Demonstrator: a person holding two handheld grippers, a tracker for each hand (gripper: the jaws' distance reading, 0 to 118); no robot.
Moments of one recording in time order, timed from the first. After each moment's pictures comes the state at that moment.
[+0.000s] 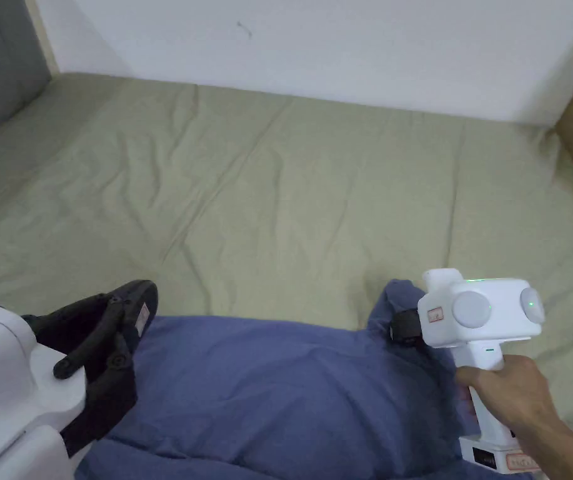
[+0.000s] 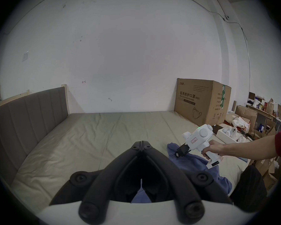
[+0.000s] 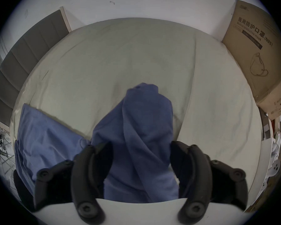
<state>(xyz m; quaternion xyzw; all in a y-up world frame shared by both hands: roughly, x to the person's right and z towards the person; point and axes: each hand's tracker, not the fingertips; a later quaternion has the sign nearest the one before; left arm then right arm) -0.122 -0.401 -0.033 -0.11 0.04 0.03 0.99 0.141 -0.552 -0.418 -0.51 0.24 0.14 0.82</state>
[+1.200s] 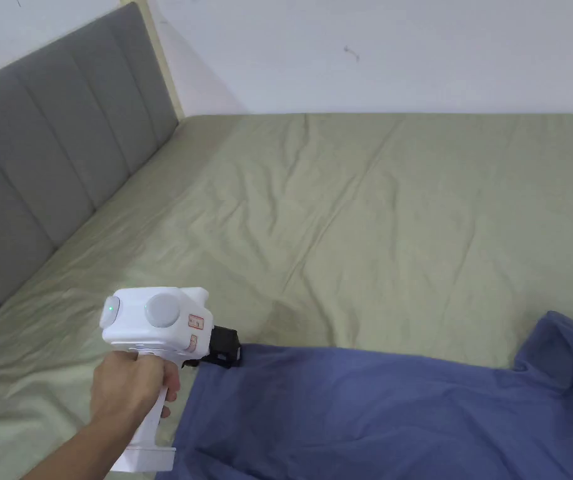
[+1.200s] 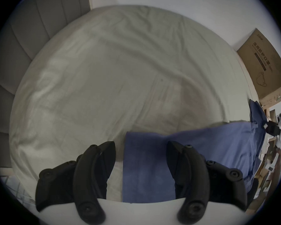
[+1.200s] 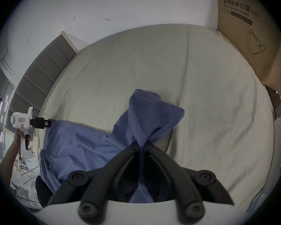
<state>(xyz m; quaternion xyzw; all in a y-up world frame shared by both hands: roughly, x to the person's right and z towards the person) -0.353 -0.576 -0.215 -0.55 0.15 0.18 0.80 0.186 -0.519 -0.402 -0.51 0.28 0.02 0.81</state>
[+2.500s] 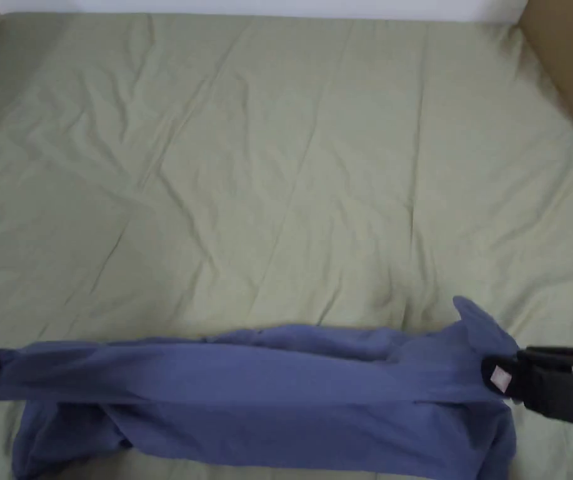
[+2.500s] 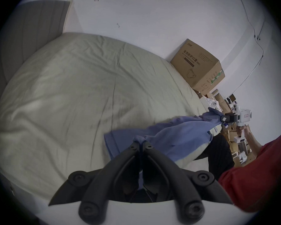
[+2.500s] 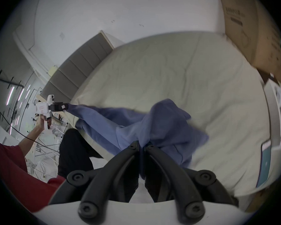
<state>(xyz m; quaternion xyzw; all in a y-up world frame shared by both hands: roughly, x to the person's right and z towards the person) -0.313 -0.491 0.064 -0.38 -0.08 0.23 0.89 0.336 -0.454 -0.172 -0.50 0.38 -0.01 0.78</state>
